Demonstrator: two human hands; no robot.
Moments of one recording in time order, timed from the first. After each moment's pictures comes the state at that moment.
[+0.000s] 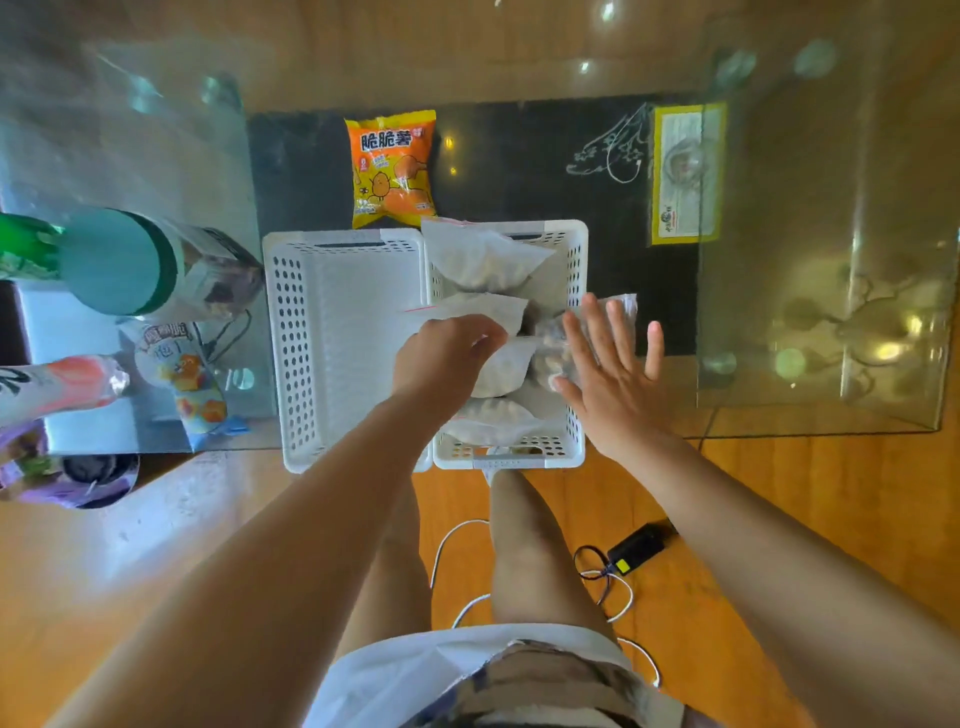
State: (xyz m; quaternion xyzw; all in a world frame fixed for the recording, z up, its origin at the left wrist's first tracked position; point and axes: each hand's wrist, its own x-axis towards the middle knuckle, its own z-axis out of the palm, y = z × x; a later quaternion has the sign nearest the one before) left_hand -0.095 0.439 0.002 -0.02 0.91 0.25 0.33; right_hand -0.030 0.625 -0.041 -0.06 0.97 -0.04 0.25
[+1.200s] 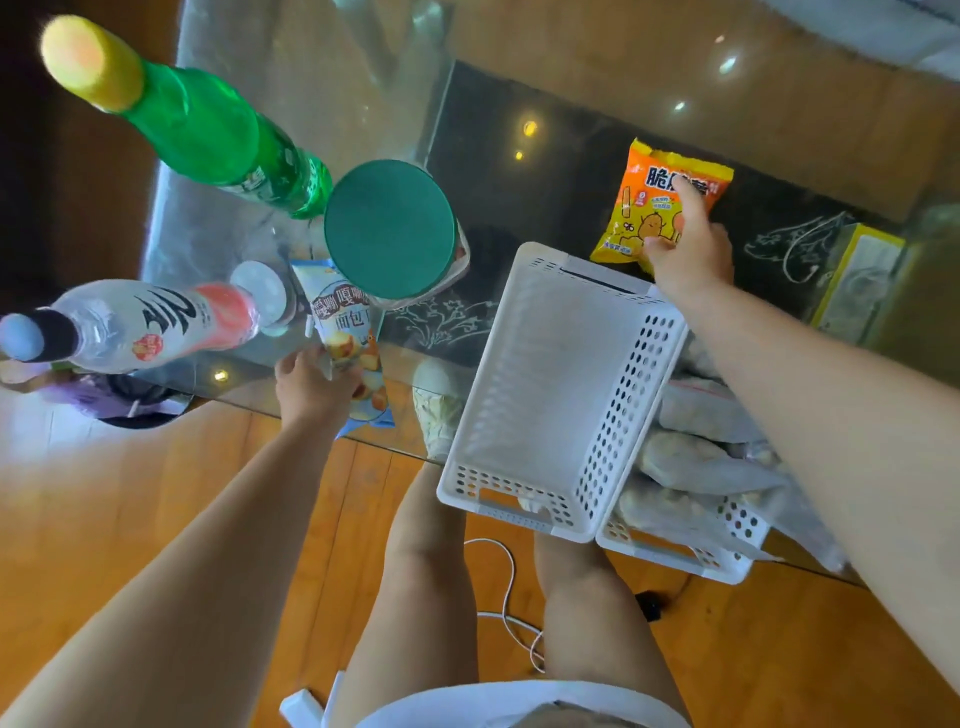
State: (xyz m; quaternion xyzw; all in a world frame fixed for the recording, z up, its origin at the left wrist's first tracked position) left_hand -0.059 0.133 -0.091 -0.51 0.77 0.29 0.26; right_hand -0.248 0.425 -0.088 0.19 0.92 -0.24 0.26
